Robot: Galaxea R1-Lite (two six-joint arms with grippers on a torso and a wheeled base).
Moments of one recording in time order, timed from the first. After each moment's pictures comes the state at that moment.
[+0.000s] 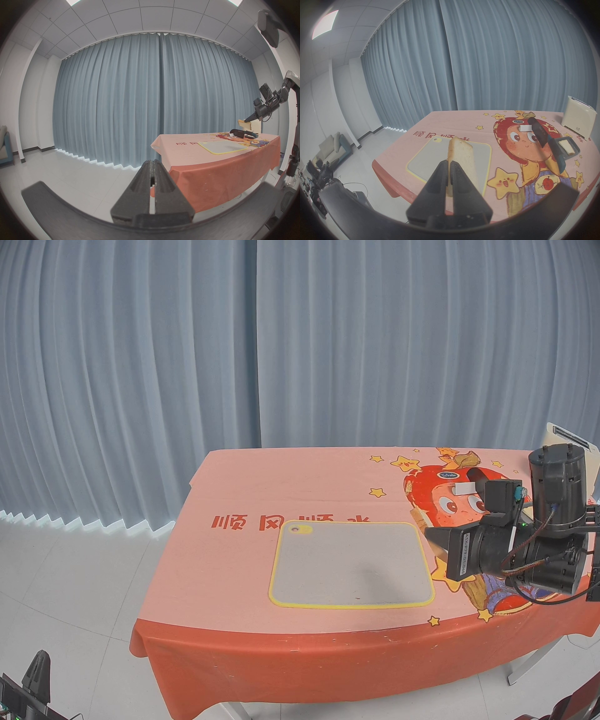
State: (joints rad) left arm 0.00 0.02 -0.02 0.00 0.03 -0.01; right arm 0.69 1.49 -0.78 -0.22 -0.21 0.29
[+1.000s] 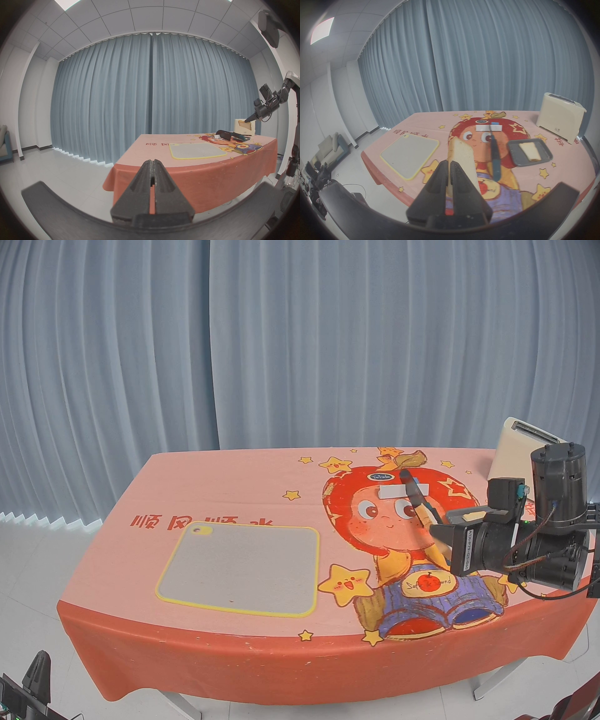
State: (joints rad) left arm 0.00 0.02 -0.02 0.00 0.03 -0.01; right arm 0.67 1.49 -0.78 -0.22 -0.21 0.28
